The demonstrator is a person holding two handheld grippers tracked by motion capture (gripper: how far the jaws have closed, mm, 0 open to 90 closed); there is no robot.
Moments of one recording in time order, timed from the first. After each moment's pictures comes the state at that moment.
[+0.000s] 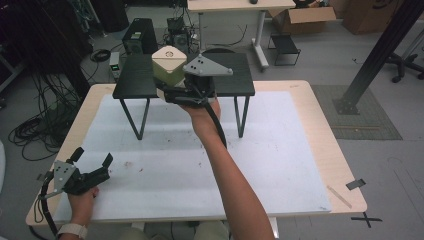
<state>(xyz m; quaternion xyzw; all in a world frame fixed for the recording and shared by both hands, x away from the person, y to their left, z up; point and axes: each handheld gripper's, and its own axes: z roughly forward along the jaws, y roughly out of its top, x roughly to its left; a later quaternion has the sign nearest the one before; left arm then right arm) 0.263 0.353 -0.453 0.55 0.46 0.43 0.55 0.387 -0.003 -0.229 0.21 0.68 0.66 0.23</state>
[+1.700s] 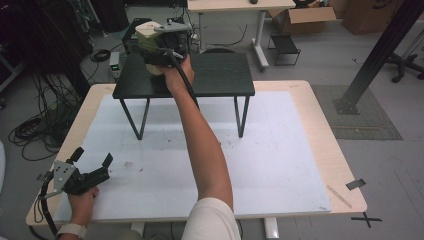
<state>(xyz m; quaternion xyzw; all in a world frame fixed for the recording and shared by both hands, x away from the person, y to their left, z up) 0.263 0.353 -0.453 0.55 0.46 0.43 0.55 0.515 0.071 -0.219 0.29 0.73 0.59 0.21</state>
